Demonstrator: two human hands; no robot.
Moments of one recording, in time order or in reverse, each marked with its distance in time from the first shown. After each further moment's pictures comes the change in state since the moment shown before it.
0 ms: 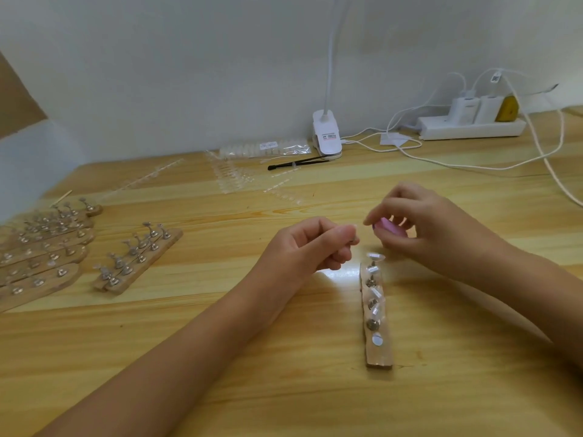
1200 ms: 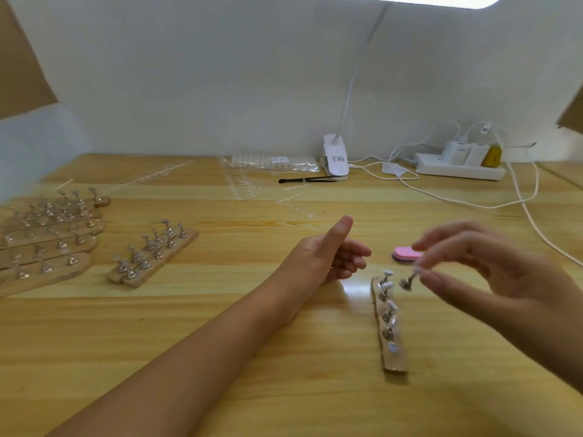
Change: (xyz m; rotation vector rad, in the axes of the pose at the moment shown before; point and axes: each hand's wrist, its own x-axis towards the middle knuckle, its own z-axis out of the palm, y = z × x) left_hand 0.007 0.001 -0.006 -0.103 0.034 -0.087; right_hand -0.054 -0.072 -0.029 0.338 0.145 -0.027
